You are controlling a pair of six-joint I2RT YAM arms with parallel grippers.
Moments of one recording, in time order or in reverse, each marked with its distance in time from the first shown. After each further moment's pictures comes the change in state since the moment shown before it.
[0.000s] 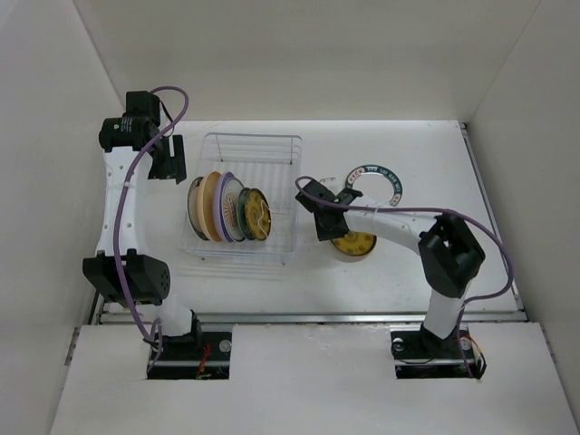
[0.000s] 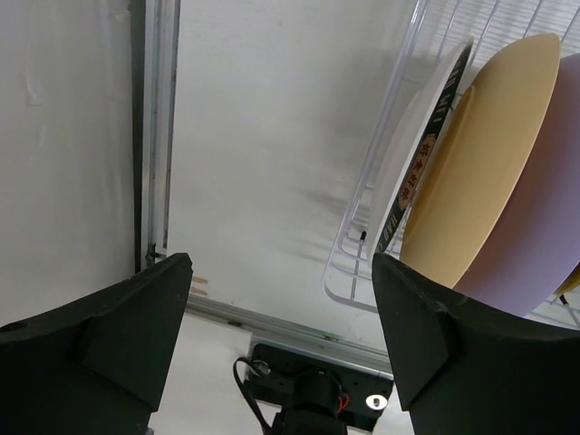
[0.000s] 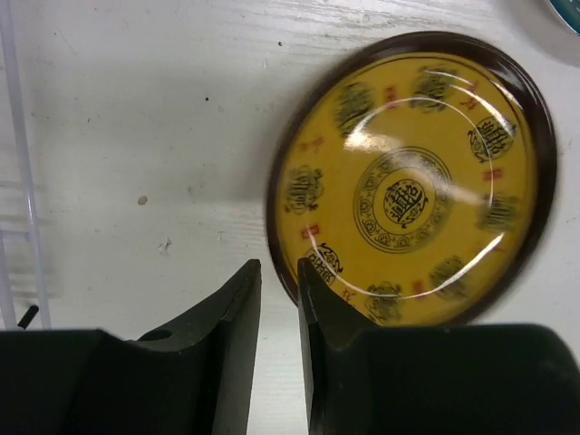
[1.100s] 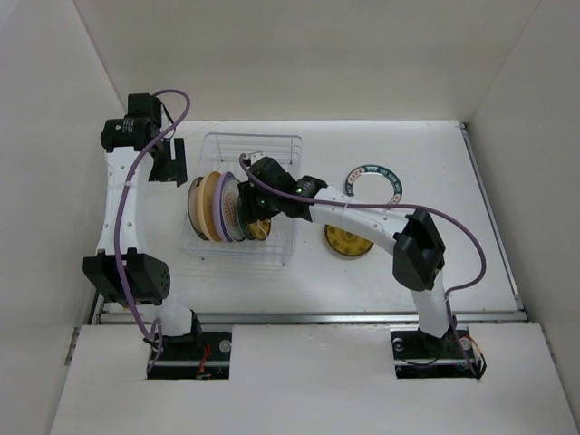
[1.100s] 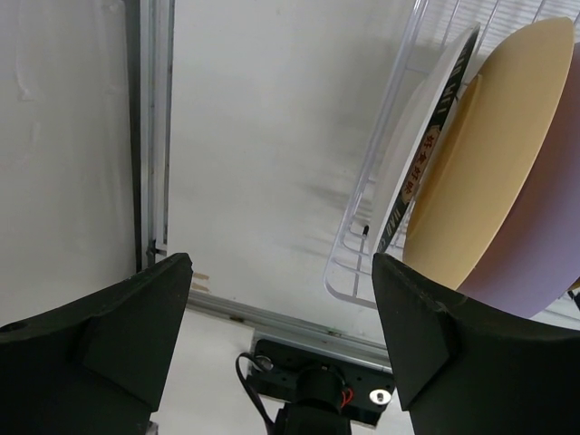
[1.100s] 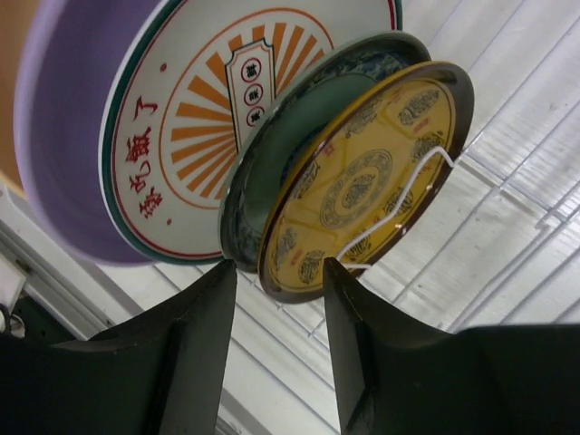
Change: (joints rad) left arm 0.000 0.000 -0.021 -0.001 0.004 0.010; right arm 0.151 0.196 0.480 0.232 -0.310 -0.140
